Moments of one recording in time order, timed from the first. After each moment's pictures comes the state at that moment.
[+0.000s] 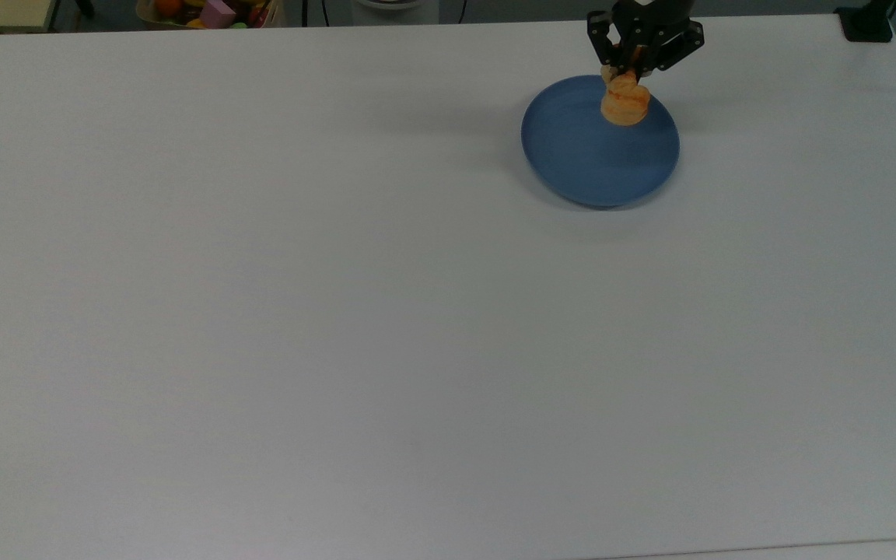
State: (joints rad) arm 0.21 0.12 0.46 -1.85 -0.15 1.98 0.74
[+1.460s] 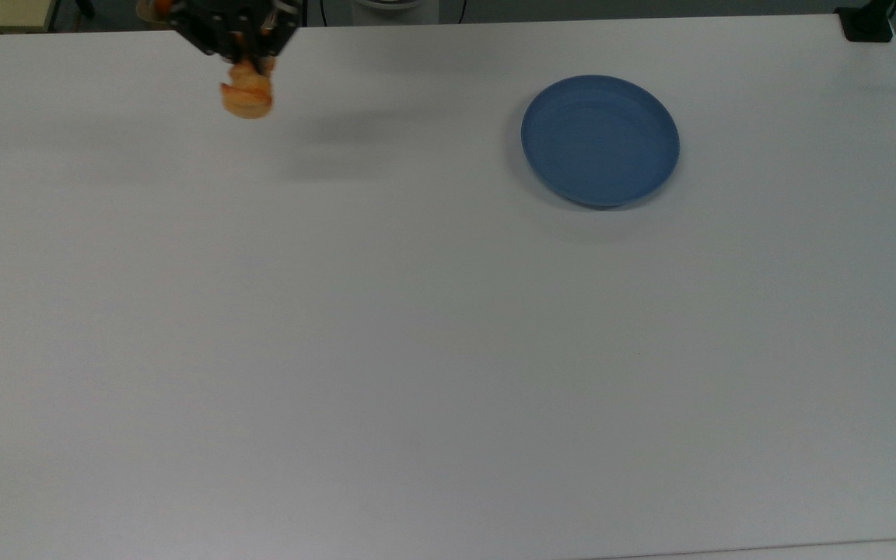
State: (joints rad) arm 0.10 -0.01 -0.25 -1.84 -0.05 1.84 -0.22
